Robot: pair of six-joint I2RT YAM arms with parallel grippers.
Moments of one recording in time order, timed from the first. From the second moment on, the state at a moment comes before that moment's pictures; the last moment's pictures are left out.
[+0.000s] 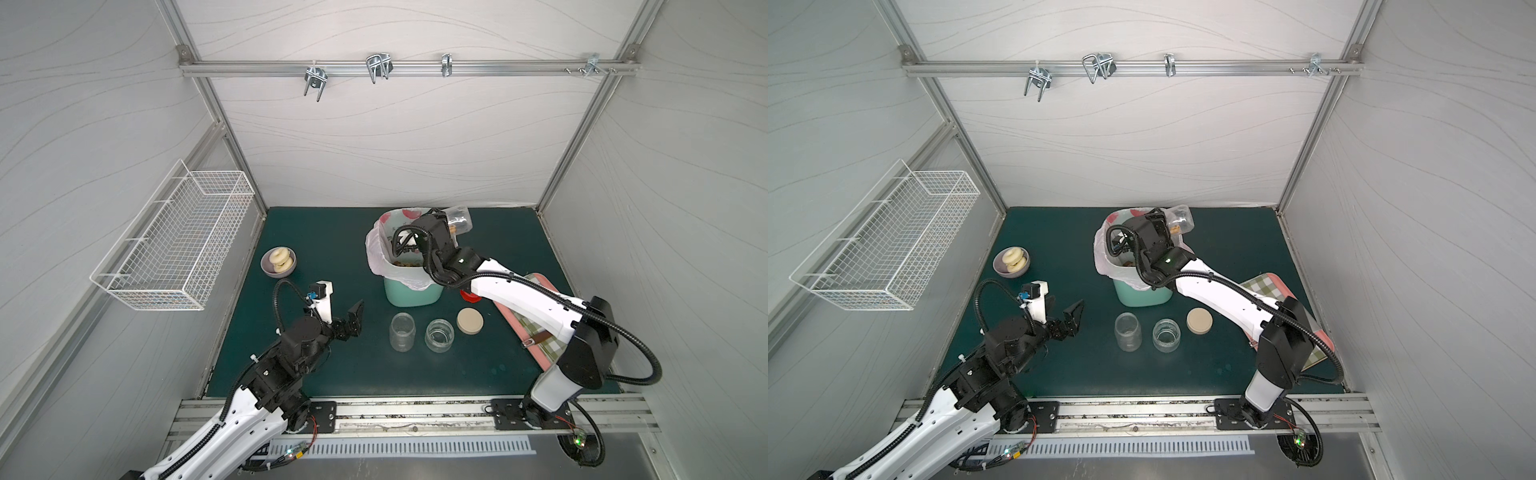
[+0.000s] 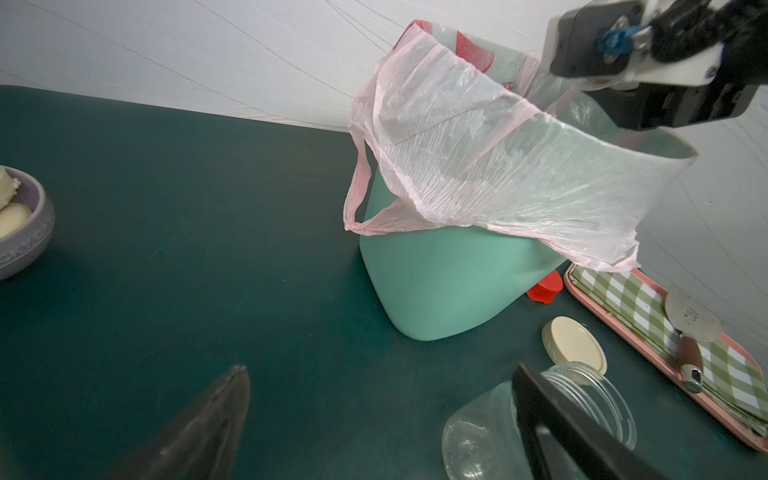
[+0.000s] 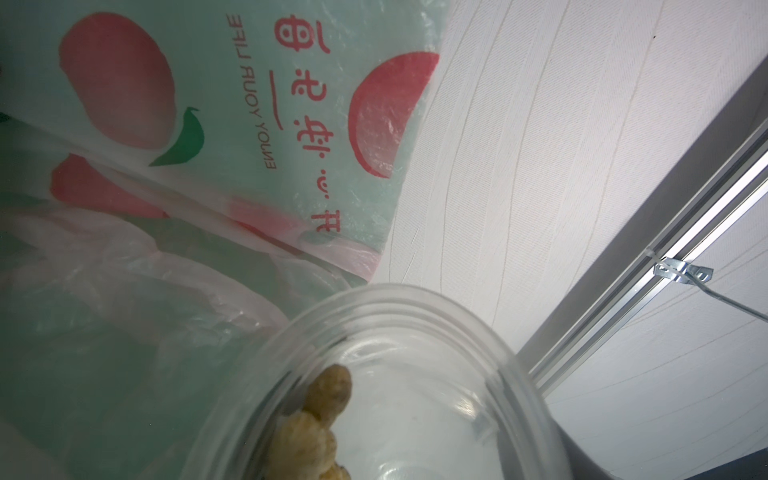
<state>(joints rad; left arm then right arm) -0.68 0.43 0.38 -0.26 -0.29 -0.39 0.90 1.64 1.49 -0.29 0.91 -1.49</state>
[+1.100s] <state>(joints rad) -0.68 0.46 0.38 -0.26 -0.30 -0.36 0.90 1.60 1.53 -0.37 0.82 -1.31</state>
